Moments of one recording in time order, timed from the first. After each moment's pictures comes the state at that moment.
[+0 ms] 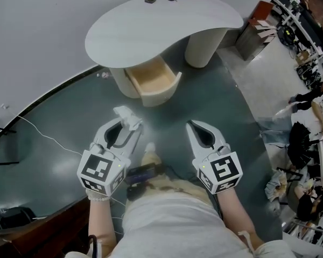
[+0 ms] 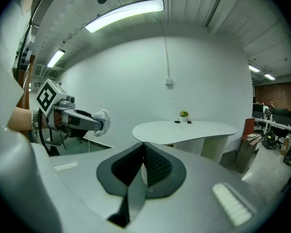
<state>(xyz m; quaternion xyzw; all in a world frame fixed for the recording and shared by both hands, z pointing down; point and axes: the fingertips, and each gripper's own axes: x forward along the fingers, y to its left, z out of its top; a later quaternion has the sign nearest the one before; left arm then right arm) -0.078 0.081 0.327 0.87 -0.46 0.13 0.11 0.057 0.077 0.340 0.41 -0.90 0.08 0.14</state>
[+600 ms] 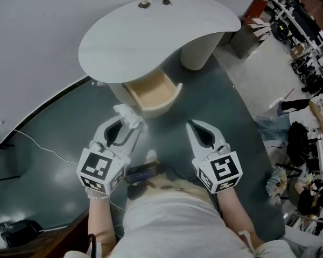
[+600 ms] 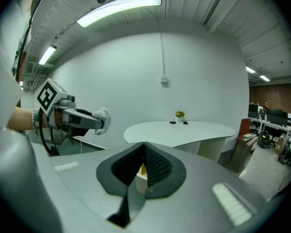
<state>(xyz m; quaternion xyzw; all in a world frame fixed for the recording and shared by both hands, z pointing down) -0.104 -0.004 0.321 0.89 -0.43 0.13 0.11 0.031 0.003 0.335 0.44 -0.88 0.08 0.14</state>
